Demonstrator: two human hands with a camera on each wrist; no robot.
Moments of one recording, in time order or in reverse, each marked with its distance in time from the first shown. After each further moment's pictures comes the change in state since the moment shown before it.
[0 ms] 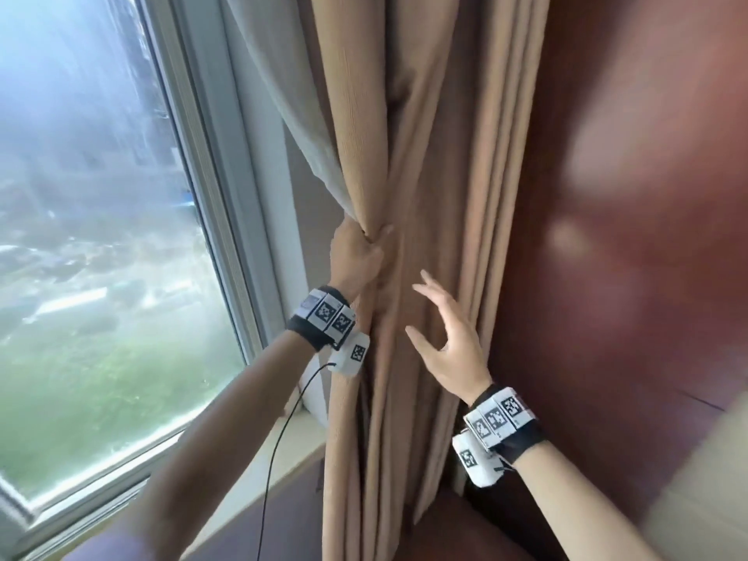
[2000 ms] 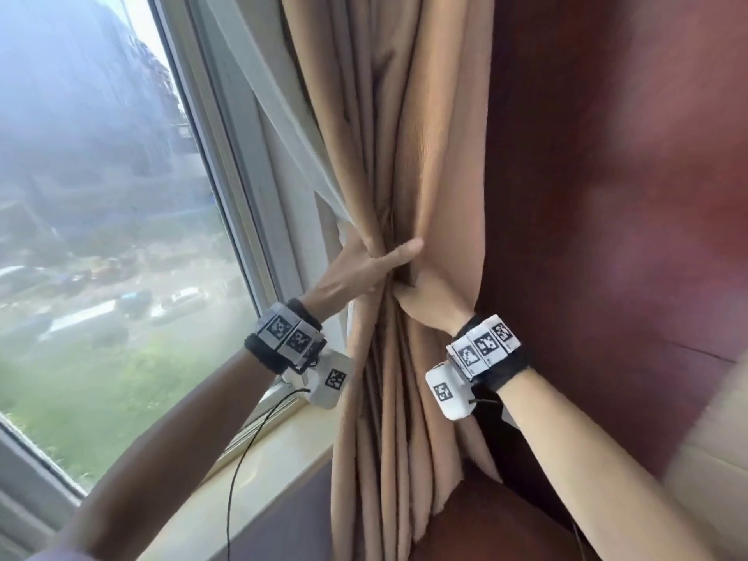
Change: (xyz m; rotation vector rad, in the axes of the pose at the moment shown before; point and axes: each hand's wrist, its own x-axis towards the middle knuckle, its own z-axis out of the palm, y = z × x) left_hand -0.050 0.016 -0.077 -0.251 -0.518 0.019; right_hand 0.055 -0.094 0.034 -0.140 -0.233 0.297
